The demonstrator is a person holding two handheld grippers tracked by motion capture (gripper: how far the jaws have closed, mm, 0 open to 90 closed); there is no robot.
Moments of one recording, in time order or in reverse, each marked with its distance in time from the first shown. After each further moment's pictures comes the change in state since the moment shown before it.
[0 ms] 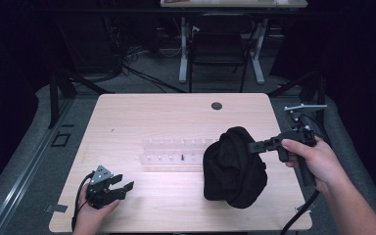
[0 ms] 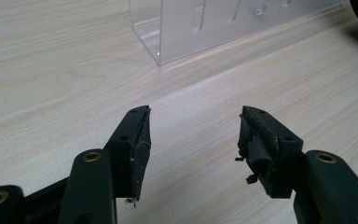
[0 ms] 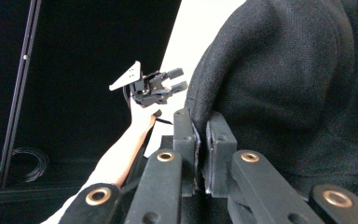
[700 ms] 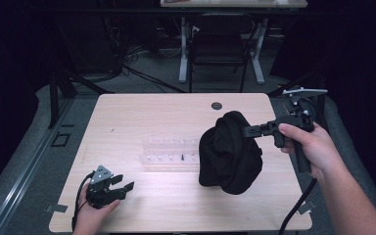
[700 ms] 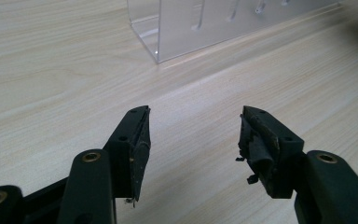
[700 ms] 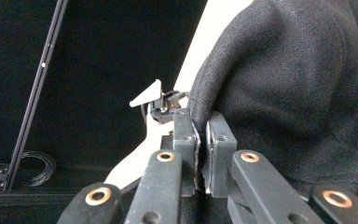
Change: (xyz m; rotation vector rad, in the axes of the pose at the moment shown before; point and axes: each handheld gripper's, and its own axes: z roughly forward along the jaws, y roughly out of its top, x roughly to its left) left arm 0.001 0.000 0.001 0.009 -0.014 -0.007; right arm 0.028 0.024 -0.002 -0.056 0.044 -0.048
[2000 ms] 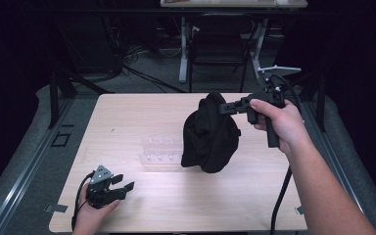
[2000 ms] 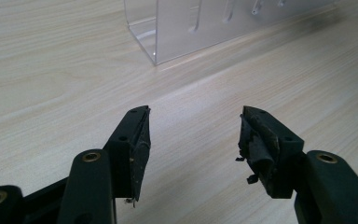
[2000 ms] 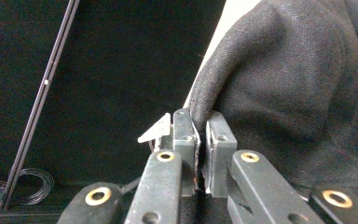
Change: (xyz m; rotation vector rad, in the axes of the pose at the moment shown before) left arm 0.000 0.000 0.000 -0.009 -0.007 0.006; right arm 0.025 0.050 0.043 -0.033 -0.001 -0.010
